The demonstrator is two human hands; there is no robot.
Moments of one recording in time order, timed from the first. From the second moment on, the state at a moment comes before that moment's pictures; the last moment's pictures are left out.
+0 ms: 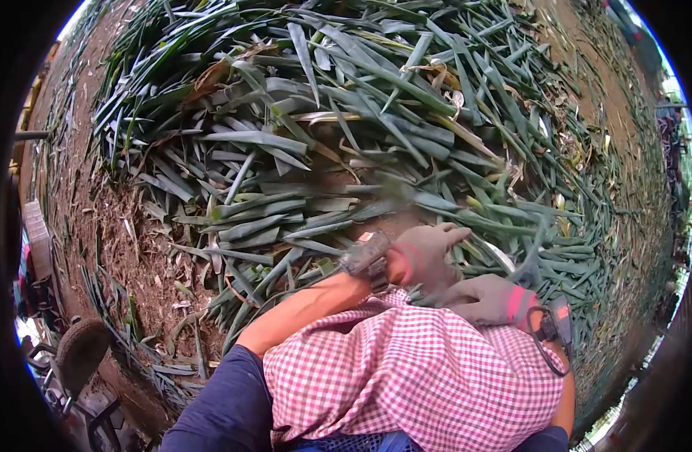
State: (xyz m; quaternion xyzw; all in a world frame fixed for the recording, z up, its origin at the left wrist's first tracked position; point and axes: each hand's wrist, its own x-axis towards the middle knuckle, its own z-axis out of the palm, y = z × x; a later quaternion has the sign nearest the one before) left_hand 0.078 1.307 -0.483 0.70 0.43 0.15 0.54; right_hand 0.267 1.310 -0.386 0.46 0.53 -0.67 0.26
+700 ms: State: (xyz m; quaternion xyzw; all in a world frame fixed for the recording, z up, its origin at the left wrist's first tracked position) left_hand -0.199 1.371 -0.691 0.67 0.66 -0.05 0.32; right_hand 0.049 1.602 -0.535 0.44 0.88 -0.10 0.14
